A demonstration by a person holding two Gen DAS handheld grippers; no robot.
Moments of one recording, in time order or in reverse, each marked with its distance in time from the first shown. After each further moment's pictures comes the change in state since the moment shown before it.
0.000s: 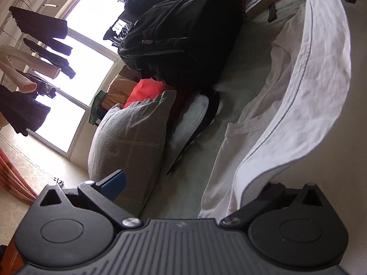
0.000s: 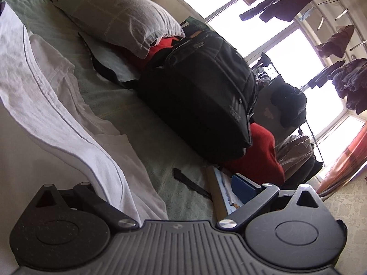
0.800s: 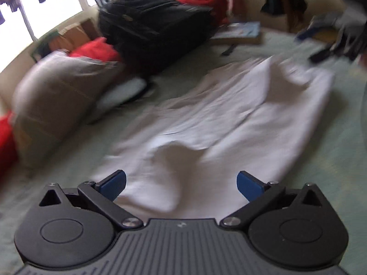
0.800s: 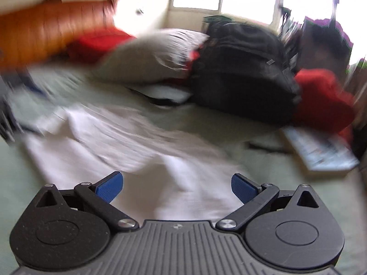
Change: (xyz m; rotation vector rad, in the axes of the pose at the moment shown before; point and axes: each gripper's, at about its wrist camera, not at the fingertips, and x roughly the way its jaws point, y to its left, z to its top) left arm -0.100 0.037 -0.034 -0.477 0.008 -0.620; right arm -0.071 -0.073 -0.054 0.530 -0.086 0.627
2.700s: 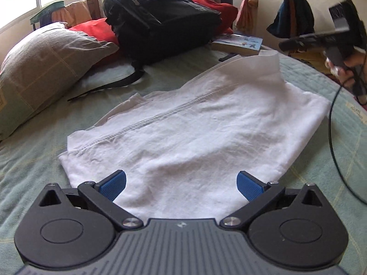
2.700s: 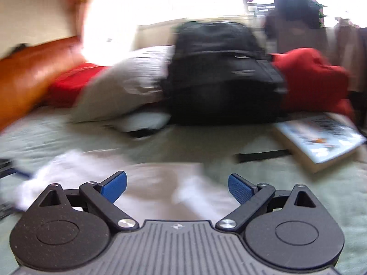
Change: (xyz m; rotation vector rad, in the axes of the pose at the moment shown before) left arm 0.024 0.011 -0.009 -0.150 -0.001 -0.031; right arm 0.030 -0.053 0.027 0.178 -0.078 0.018
